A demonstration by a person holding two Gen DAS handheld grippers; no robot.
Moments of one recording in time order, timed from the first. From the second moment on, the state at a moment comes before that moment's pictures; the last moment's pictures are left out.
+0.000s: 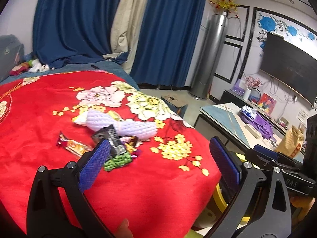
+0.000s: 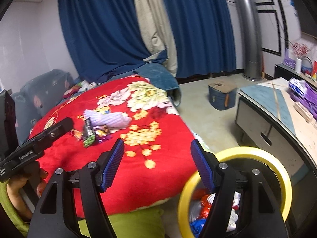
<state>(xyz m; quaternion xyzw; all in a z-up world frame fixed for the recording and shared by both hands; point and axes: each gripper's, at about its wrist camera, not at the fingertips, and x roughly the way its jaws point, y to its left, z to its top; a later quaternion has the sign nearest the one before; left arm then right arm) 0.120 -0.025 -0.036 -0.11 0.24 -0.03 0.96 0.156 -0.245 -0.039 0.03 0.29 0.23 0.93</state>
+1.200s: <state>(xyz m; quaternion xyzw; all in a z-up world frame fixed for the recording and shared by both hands) 0.175 0.052 -0.085 -0.23 0.33 -0.04 0.92 0.299 -0.099 -0.087 0.03 0.39 0.36 0.85</state>
